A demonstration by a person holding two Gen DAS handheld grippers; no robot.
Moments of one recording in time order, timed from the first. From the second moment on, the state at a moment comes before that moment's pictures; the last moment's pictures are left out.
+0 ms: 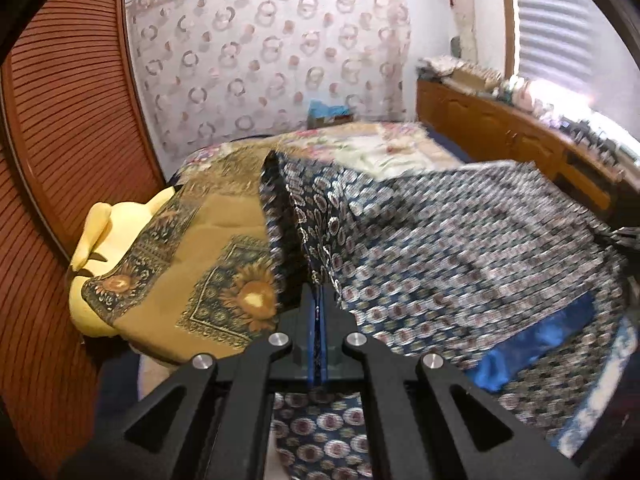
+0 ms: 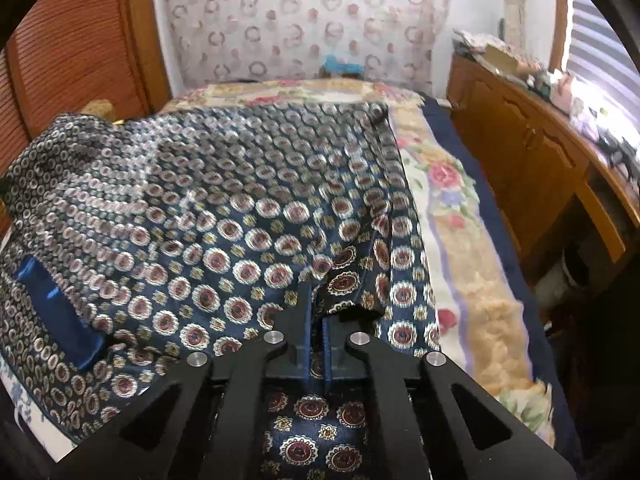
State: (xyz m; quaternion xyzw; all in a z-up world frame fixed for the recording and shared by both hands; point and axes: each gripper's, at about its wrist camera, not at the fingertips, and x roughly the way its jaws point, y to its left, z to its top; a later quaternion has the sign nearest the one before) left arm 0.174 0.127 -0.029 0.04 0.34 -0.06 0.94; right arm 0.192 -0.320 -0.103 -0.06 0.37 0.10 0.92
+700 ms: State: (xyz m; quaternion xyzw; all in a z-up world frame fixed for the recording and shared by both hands) left arm 0.083 0.156 -0.061 -0.02 0.37 -0.05 0.93; right arm 0.138 -0.371 -0.077 -0.06 0.35 0.09 0.93
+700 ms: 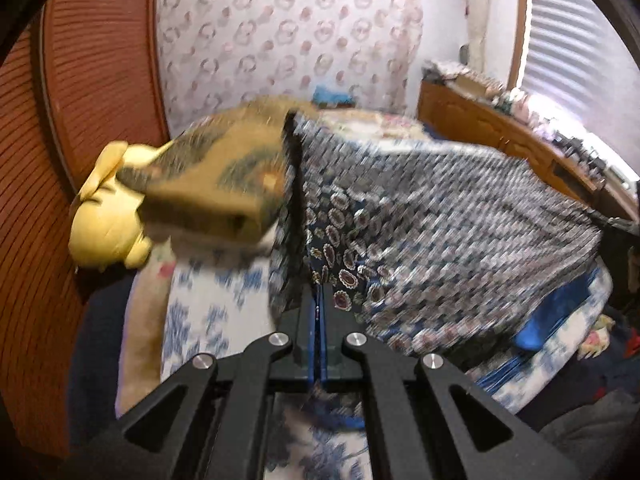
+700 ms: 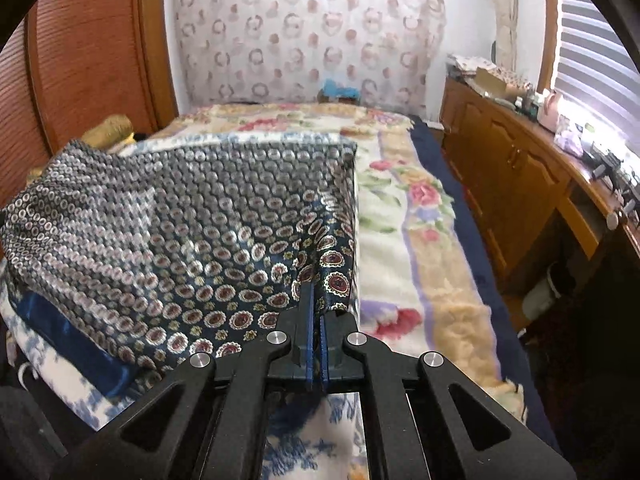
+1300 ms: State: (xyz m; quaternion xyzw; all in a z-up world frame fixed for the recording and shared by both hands) left arm 0.081 0.153 -0.065 -0.02 0.36 -0.04 0.93; right arm 0.112 -0.356 -0.064 -0.06 0.32 0.09 0.94
